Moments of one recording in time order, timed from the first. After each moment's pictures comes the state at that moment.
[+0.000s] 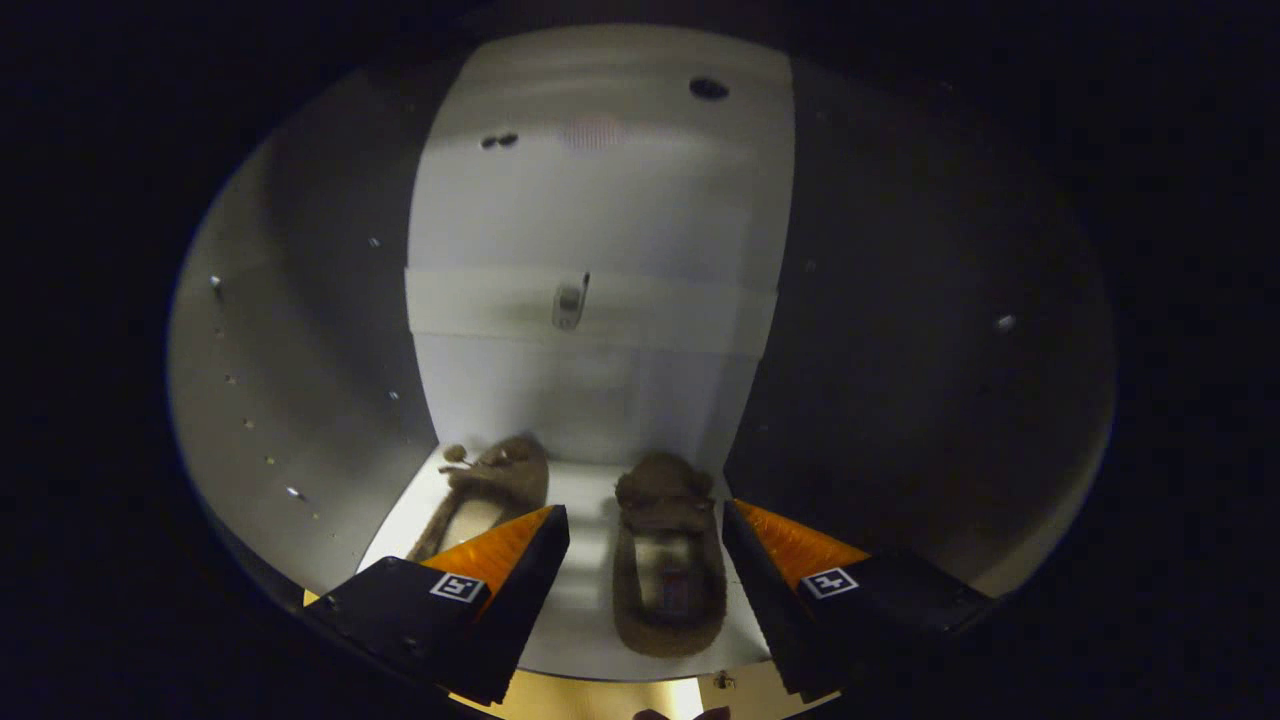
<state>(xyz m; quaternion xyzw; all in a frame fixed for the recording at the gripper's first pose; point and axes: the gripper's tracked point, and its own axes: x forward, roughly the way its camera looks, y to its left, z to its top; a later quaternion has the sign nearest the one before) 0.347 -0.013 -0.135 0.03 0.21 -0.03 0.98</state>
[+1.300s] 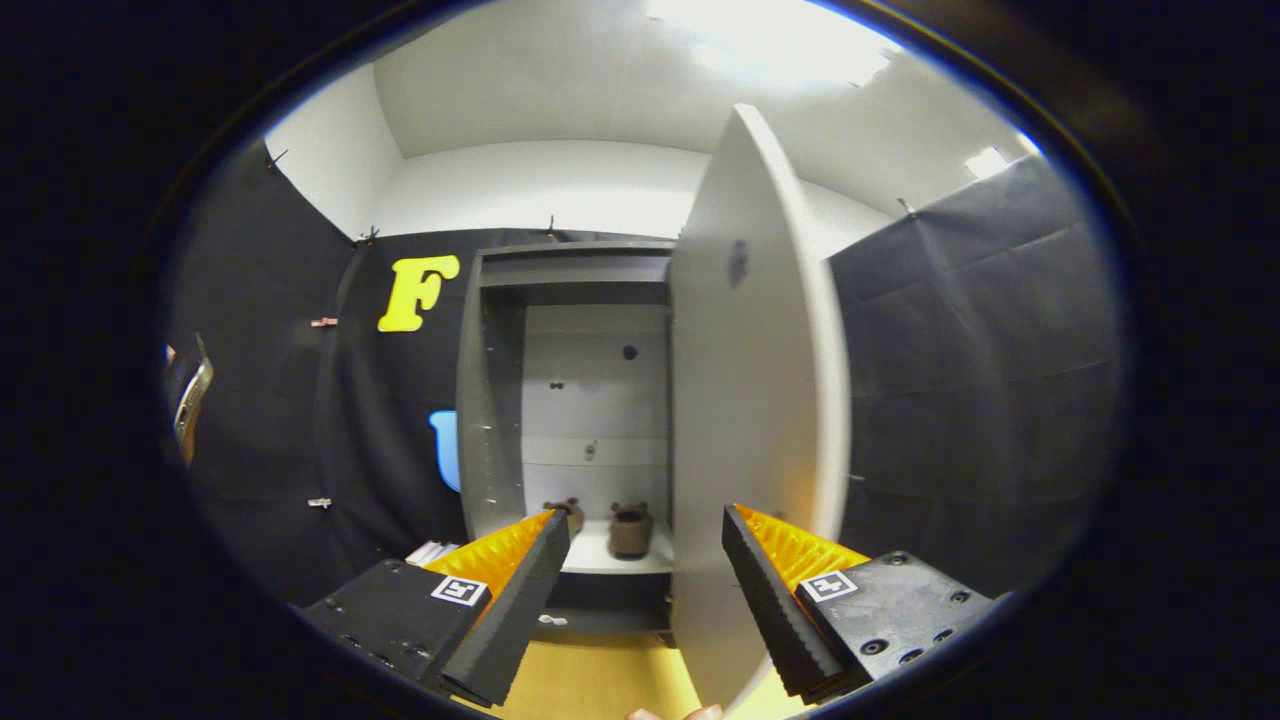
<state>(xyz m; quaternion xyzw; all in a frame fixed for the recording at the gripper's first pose) -0.083 -0.097 0.006 0.08 -0.03 -0.07 0.99</state>
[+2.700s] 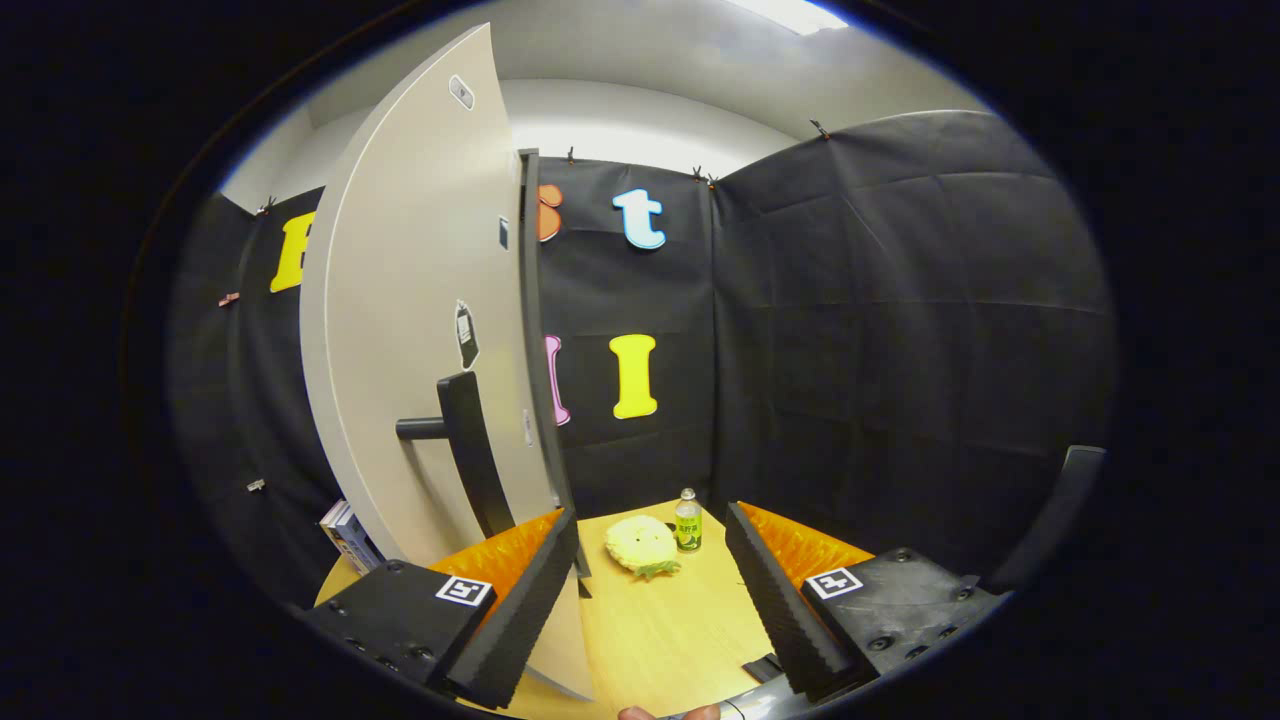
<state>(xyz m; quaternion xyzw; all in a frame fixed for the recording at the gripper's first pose) -0.061 -0.188 -0.074 0.11 0.11 -0.14 0.98</state>
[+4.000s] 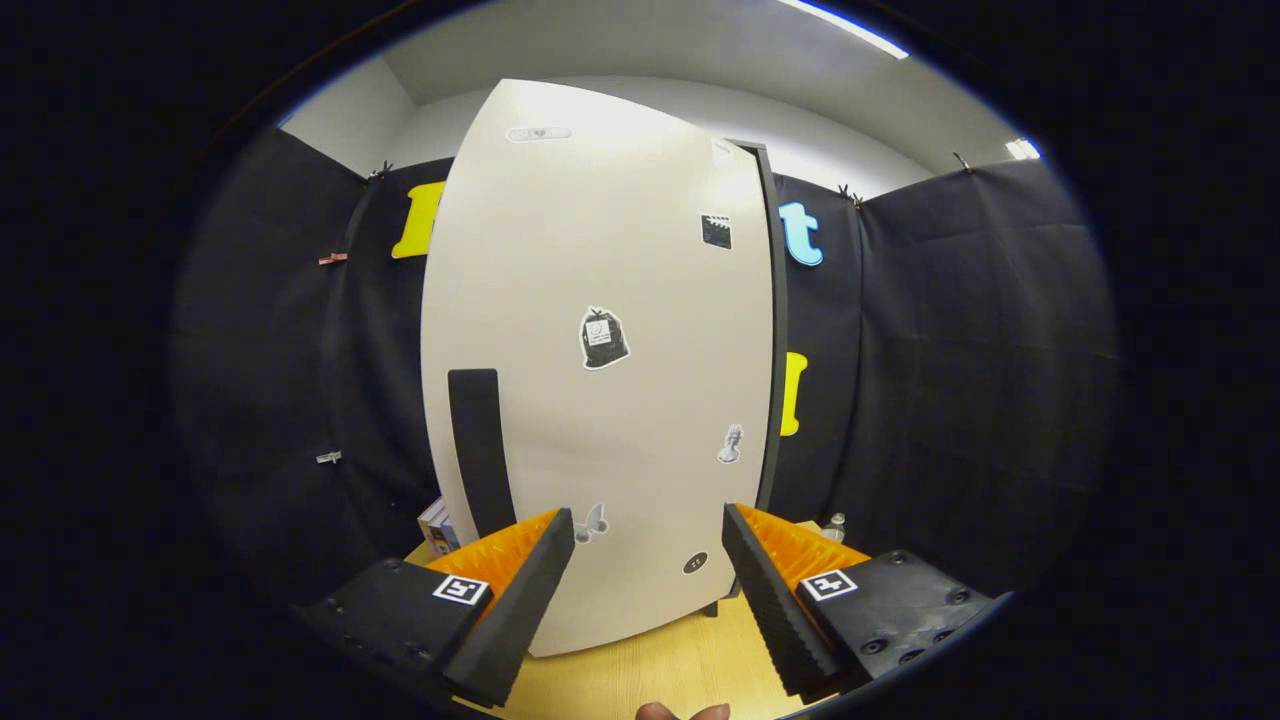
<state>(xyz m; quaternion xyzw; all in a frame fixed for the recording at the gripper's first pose) 0.008 0.006 -0.056 0.07 0.09 0.00 0.99</state>
